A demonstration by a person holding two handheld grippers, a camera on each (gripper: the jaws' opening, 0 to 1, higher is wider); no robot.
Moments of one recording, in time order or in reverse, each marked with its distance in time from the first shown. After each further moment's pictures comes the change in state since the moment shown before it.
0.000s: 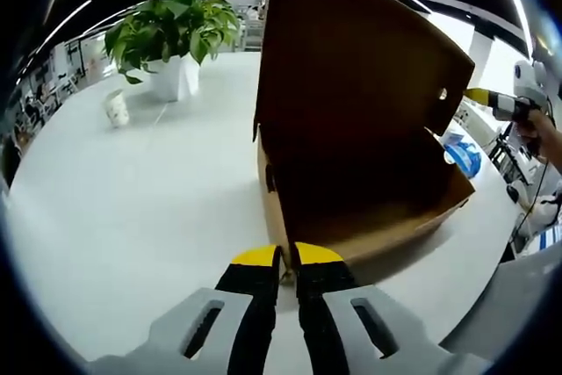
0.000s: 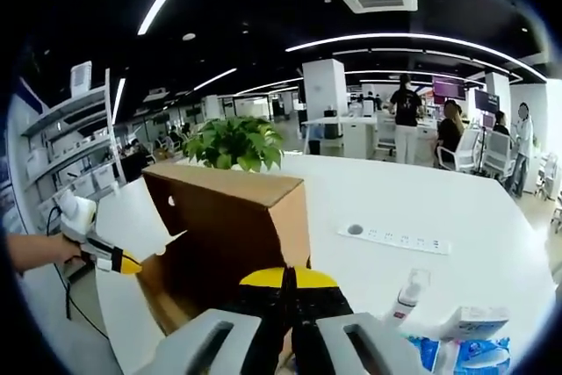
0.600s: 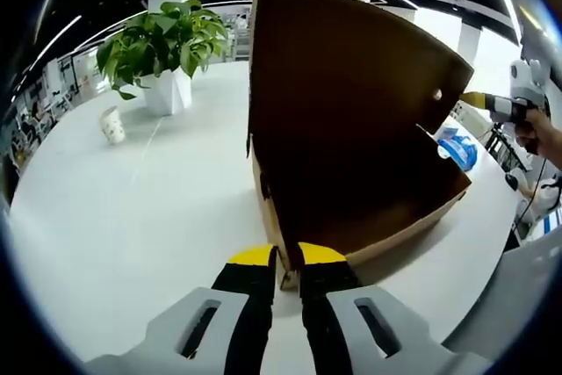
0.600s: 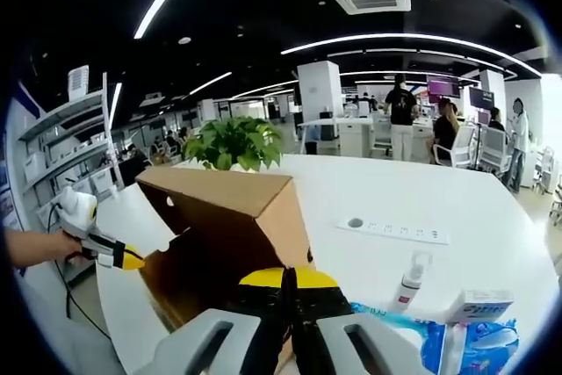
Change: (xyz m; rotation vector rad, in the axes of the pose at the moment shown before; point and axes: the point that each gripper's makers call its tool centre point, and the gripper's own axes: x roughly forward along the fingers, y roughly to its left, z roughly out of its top) left arm -0.004 -0.005 0.006 0.061 -0.033 -0.013; right arm -0.012 0.008 -0.016 0.023 -0.013 -0.016
